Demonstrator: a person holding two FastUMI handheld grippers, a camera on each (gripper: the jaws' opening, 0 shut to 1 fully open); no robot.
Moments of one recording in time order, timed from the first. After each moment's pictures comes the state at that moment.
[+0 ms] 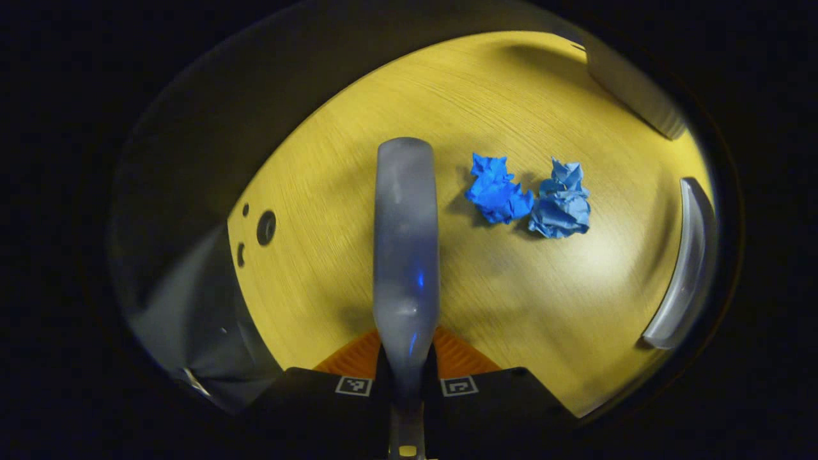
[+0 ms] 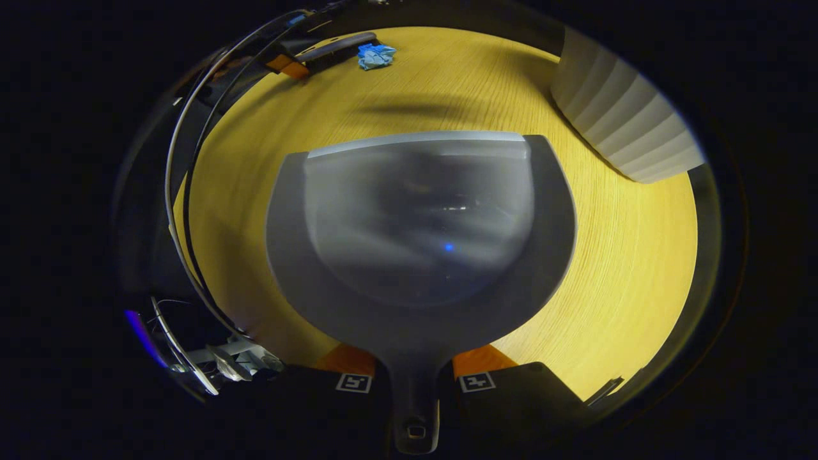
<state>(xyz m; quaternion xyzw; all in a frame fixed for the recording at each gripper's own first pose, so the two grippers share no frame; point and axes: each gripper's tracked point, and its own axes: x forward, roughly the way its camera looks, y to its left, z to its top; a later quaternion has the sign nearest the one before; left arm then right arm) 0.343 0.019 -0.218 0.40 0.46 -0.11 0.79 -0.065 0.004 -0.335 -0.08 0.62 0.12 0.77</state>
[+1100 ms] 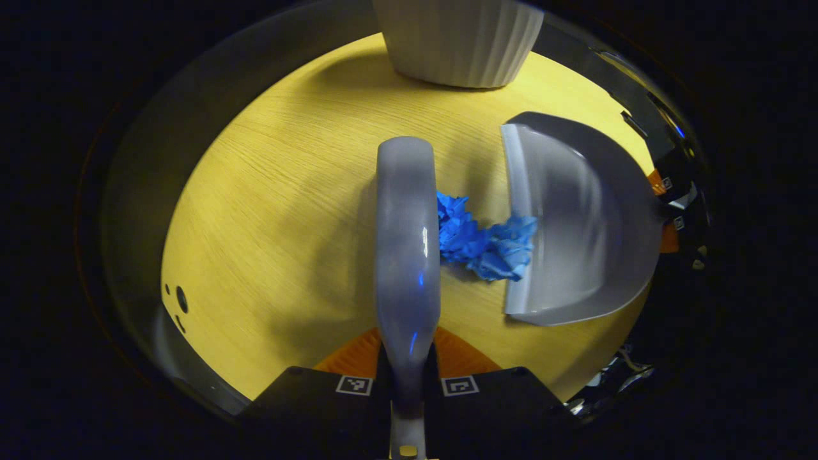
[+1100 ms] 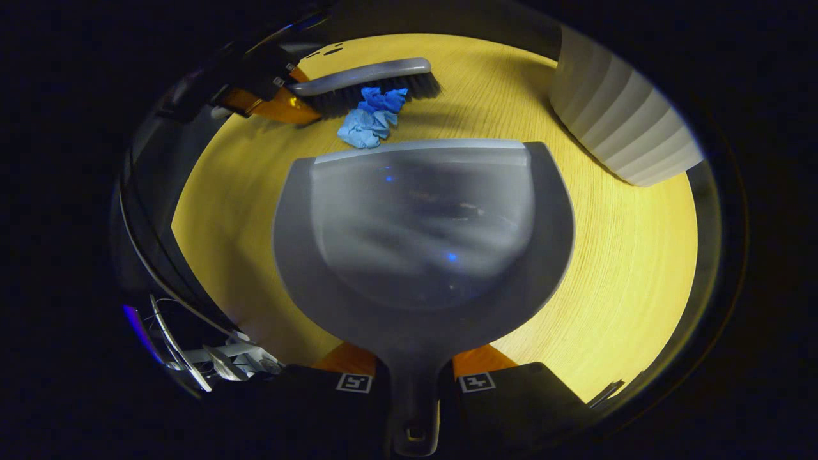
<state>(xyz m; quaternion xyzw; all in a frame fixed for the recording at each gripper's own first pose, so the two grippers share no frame) 0.196 -0.088 -0.253 0.39 0.47 -0.35 0.71 -0.061 0.003 -0.334 -0.09 0.60 0.13 0.78</state>
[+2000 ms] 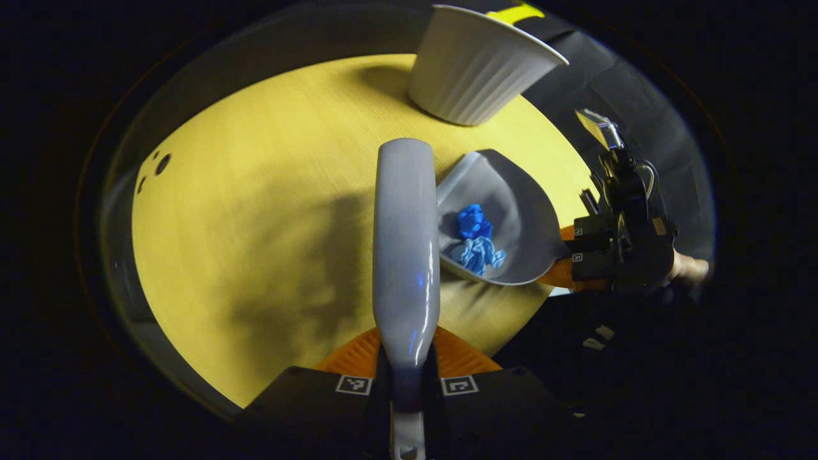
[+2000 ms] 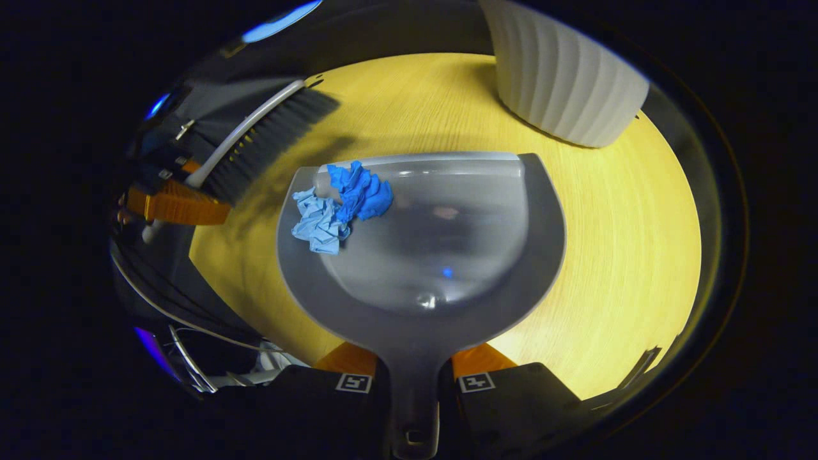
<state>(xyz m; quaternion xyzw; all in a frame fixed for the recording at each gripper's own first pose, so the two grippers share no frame) 0.063 -0.071 -0.214 0.14 0.51 -0.31 0.79 -0.071 0.003 -0.327 0.01 0.55 0.11 0.83</state>
